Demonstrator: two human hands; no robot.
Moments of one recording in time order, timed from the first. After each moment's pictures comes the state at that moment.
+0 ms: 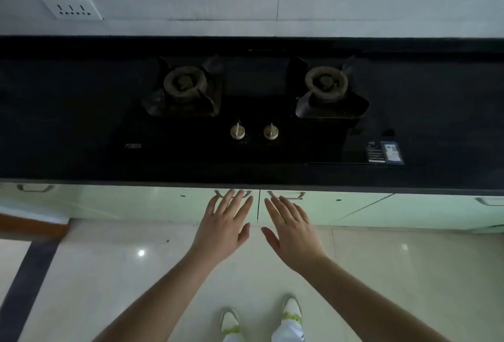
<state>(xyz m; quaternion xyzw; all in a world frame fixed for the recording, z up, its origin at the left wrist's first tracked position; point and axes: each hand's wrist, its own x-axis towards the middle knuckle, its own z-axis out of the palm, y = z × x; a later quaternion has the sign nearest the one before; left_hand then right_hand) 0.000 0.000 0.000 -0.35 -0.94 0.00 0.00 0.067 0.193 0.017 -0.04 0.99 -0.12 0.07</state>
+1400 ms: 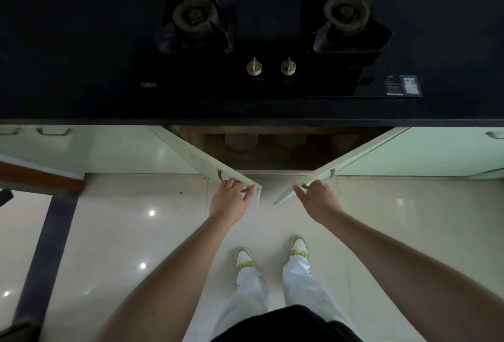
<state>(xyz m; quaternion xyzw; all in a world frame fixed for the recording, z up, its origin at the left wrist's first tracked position) 0.072 -0.055 -0.070 -0.12 -0.96 -0.17 -0.21 0.139 0.182 -0.044 0.24 0.91 -0.24 0.23</state>
